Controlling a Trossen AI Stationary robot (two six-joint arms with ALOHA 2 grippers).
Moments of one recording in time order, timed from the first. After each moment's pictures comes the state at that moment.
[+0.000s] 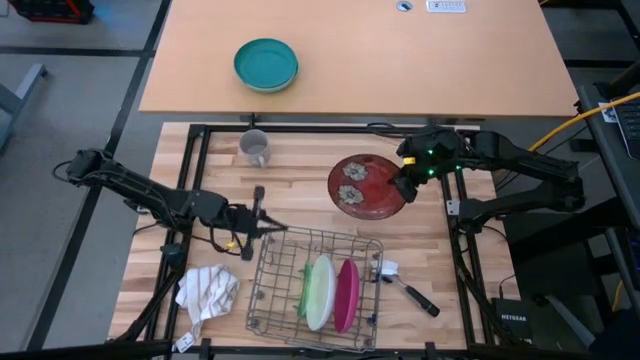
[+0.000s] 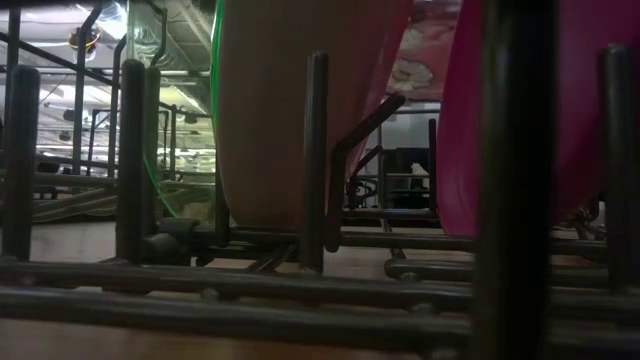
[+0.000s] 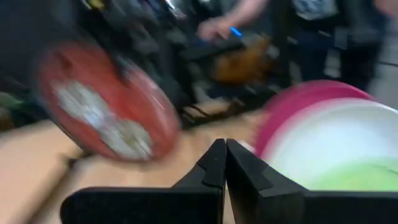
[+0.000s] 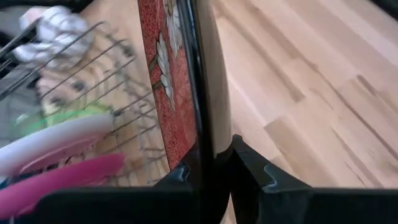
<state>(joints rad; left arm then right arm) -0.29 1.07 0.57 0.43 -0.21 0.24 -0.21 1.08 1.28 -1.05 -0.11 0.44</state>
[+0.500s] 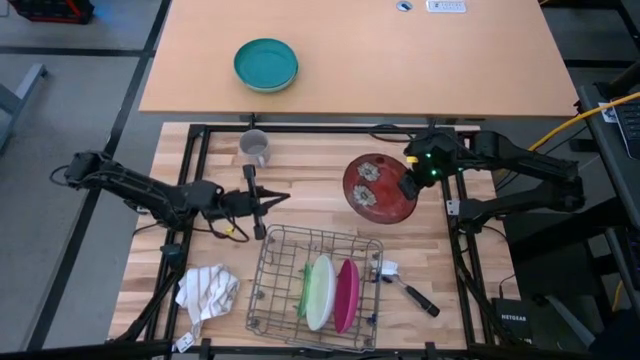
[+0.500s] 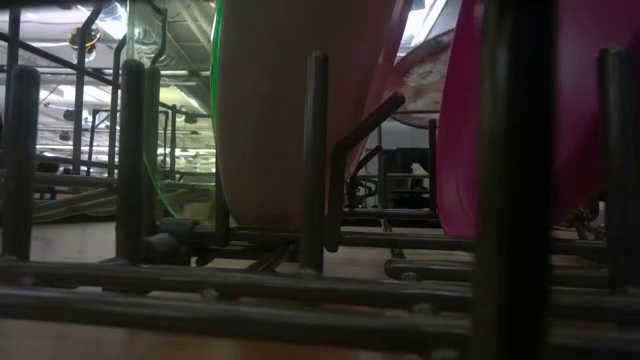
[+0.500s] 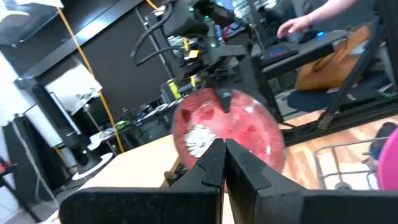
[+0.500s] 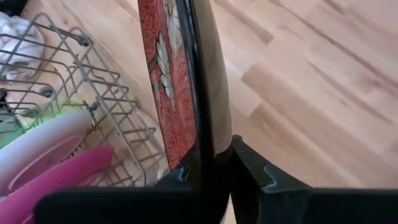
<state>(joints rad) -0.22 1.07 0.57 0.62 -0.42 0.50 -0.21 1.08 1.28 -1.21 -0.07 0.68</state>
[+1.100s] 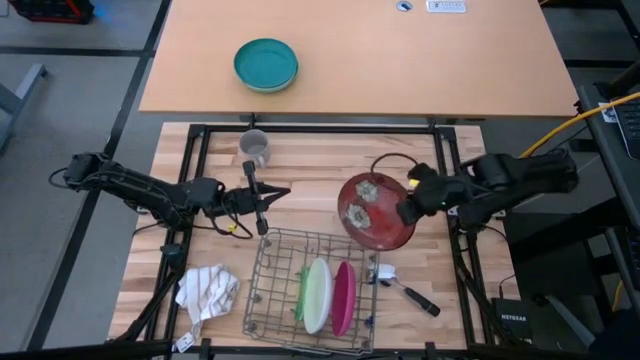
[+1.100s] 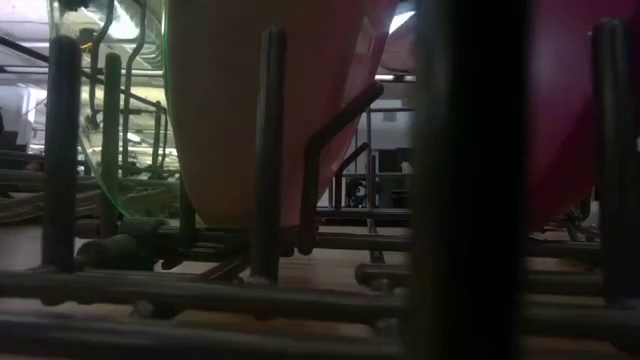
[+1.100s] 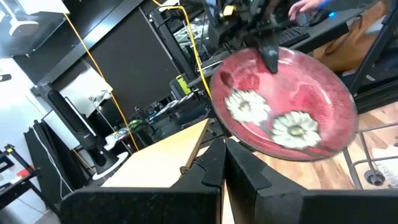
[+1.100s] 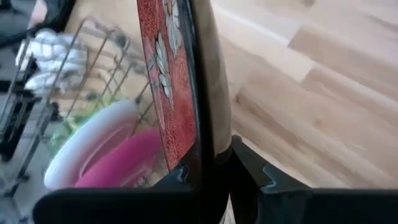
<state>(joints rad) -0.18 1.07 0.57 0.61 -0.42 0.58 0.26 1.14 1.38 -1.24 0.16 1.24</state>
